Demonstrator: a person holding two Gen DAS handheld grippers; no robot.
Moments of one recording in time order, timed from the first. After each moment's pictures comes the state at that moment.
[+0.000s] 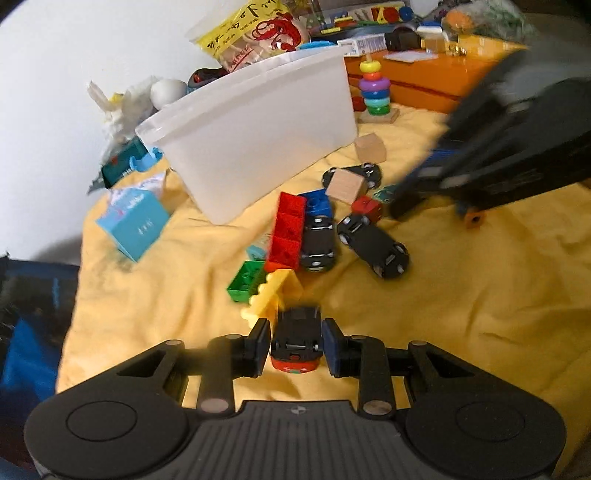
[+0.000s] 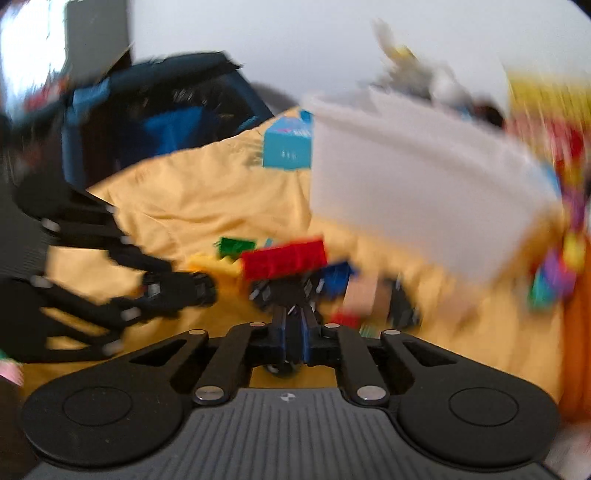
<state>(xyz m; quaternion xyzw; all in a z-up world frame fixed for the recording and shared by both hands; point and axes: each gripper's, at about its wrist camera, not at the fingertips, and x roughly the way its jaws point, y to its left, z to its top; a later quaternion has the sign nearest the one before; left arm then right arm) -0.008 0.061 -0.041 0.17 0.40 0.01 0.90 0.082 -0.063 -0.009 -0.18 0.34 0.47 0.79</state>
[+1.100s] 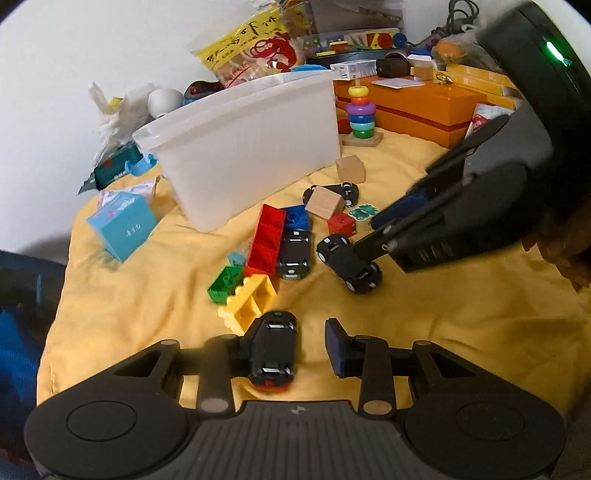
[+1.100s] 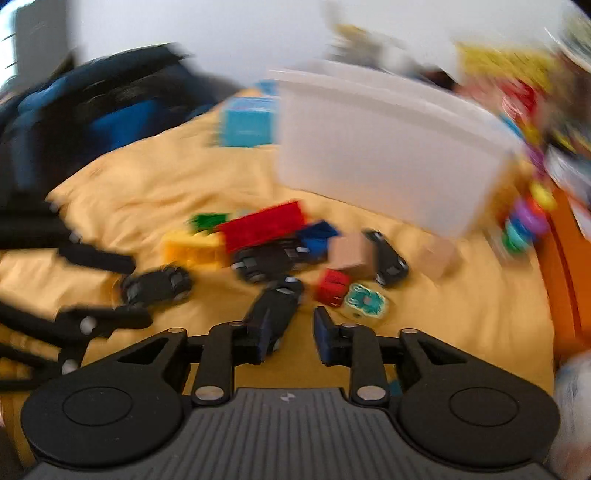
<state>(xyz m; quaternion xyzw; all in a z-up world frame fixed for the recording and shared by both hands) -0.027 0.059 -0.034 0.13 0.38 -0.02 0.92 0.071 -0.047 -0.030 -0.16 0.36 0.37 0.84</state>
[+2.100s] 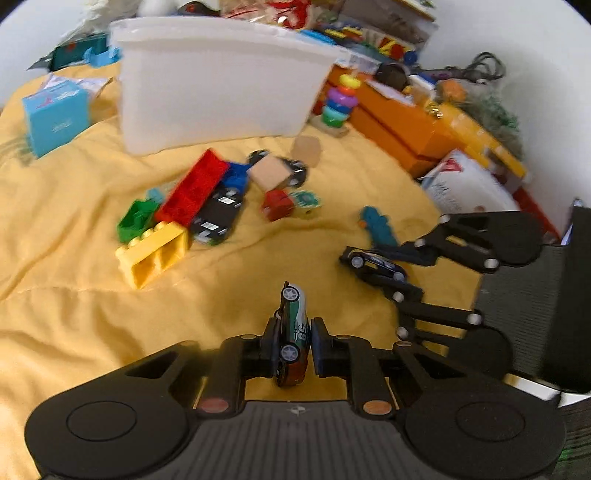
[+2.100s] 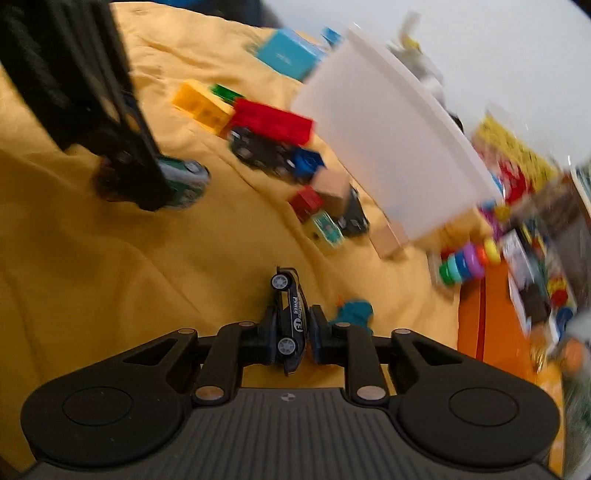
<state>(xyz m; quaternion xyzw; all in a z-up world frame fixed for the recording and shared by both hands) -0.009 0.076 -0.053 -0.11 0.45 -0.10 0.88 0.016 -0.064 -0.070 -0.47 0.24 0.32 0.79</state>
